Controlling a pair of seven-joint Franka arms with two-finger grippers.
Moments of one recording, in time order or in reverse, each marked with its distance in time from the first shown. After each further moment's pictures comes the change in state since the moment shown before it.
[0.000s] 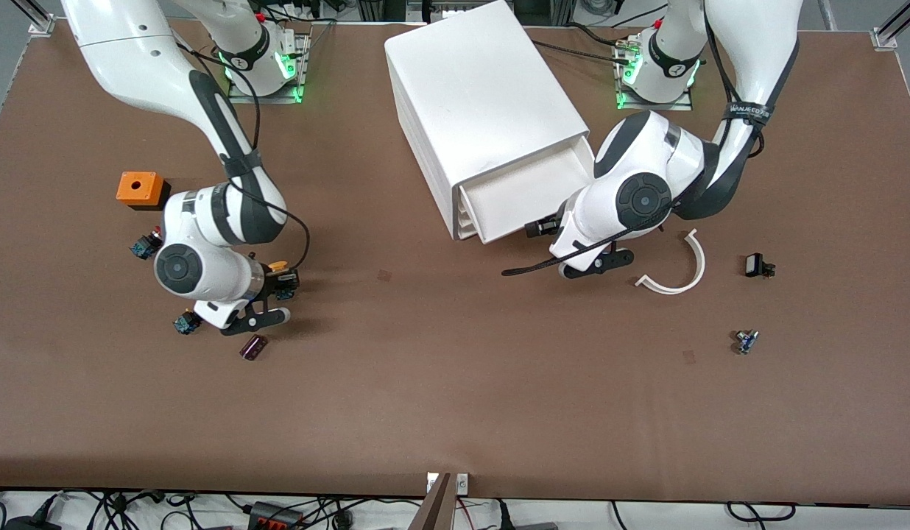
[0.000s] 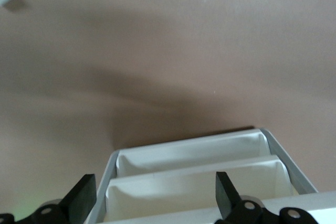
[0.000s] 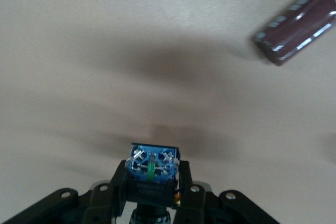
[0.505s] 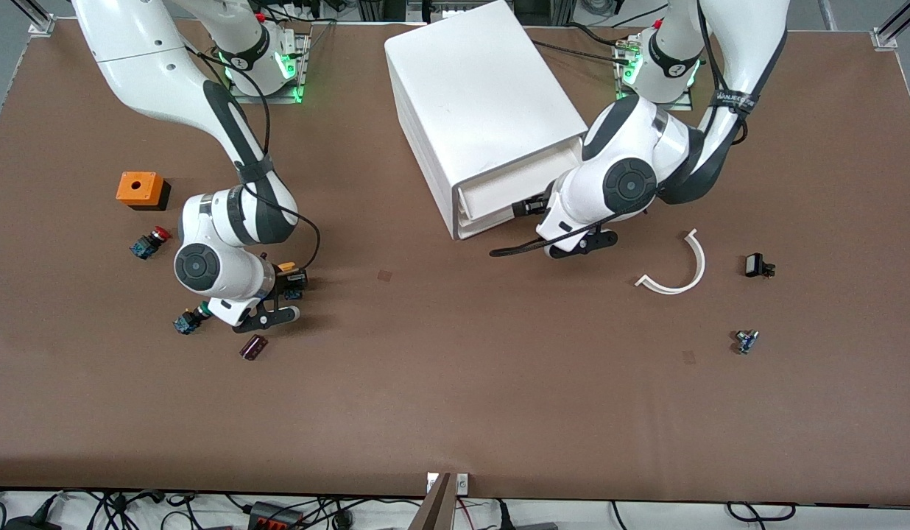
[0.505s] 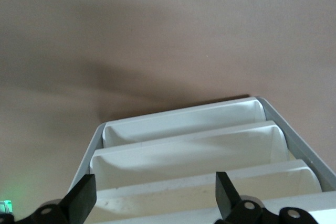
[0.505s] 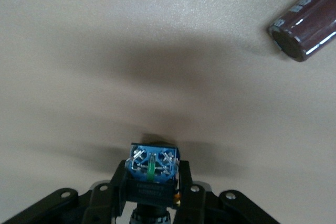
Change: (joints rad) left arm 0.005 -0.041 -0.051 -0.074 -0.059 0.013 -0.008; right arm 0.002 0.031 -0.004 -0.026 0.000 0.062 0.011
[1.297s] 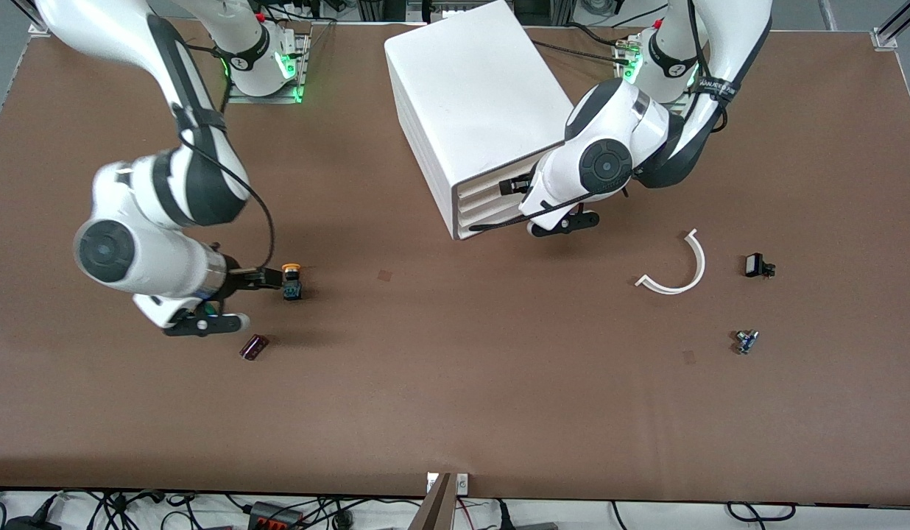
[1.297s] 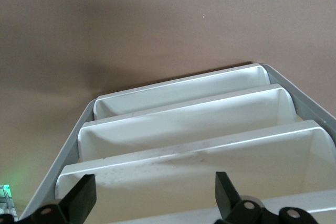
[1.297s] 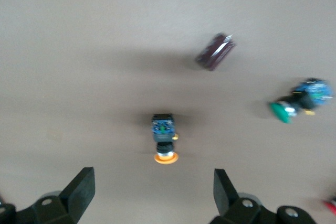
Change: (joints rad) left arm 0.001 -0.027 -0.055 -0.054 -0.015 0.001 -0.008; right arm -0.010 -0.159 -0.035 0.302 -0.031 -0.418 0.172
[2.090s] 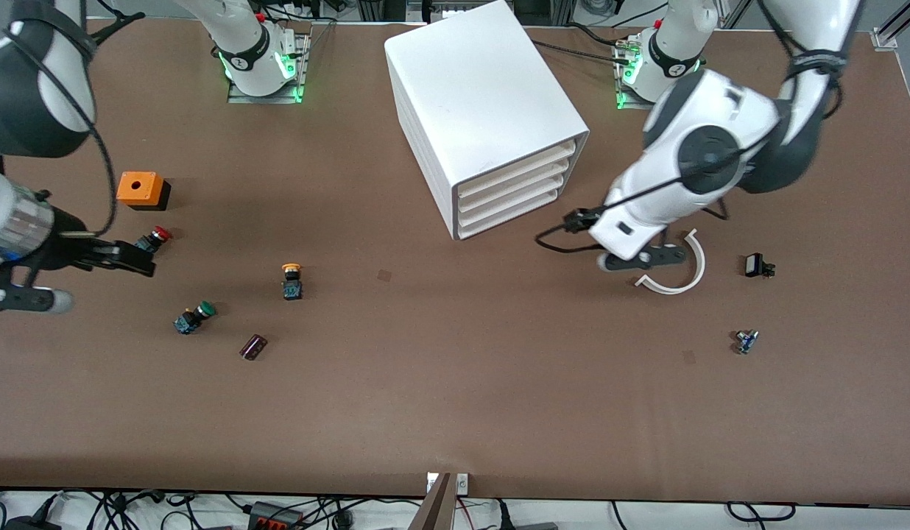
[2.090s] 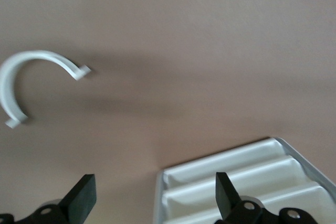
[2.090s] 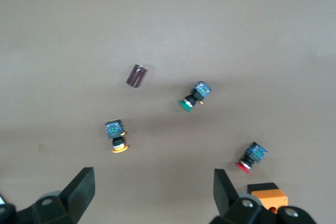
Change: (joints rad) left arm 0.190 -0.022 0.017 0.238 0.259 -0.135 0.239; right arm -0.062 -0.115 -0.138 0.196 -0.013 -0.219 -0.002
